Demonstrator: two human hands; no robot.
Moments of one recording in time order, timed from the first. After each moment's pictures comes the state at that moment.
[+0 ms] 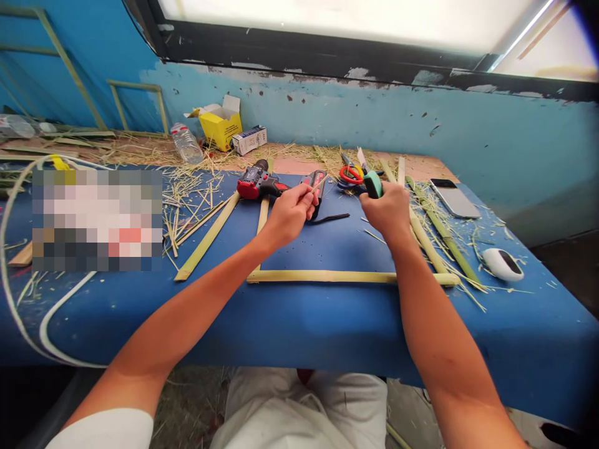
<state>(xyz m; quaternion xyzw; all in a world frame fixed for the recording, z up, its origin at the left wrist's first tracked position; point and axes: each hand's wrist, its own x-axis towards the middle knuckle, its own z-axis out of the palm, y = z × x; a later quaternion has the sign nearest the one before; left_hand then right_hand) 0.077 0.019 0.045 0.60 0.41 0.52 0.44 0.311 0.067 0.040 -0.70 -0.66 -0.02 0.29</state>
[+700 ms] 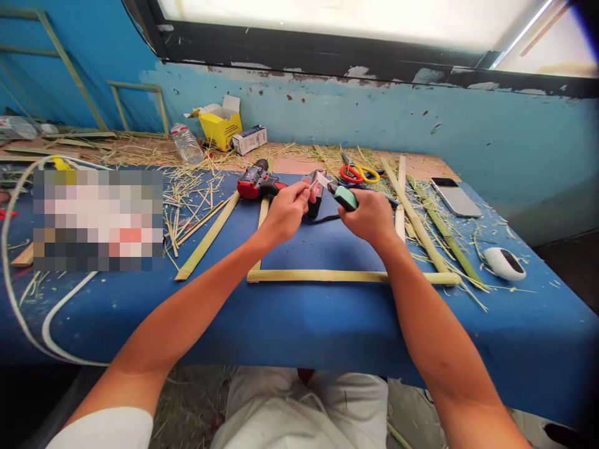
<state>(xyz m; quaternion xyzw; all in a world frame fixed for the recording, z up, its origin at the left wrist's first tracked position) 0.076 0.017 0.052 0.56 0.44 0.49 0.49 0.277 0.045 0.038 -0.62 -0.76 -0.03 0.20</state>
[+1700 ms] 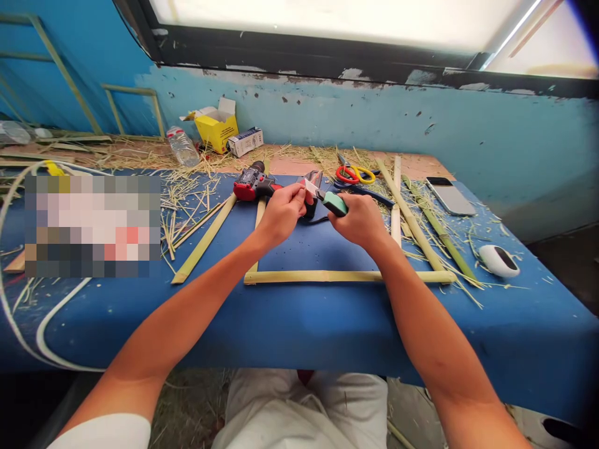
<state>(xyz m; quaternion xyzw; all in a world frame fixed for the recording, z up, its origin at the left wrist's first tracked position) 0.080 0.010 0.064 0.54 0.42 0.51 0.53 0.273 0.039 0.038 -0.57 -0.79 0.00 0.22</state>
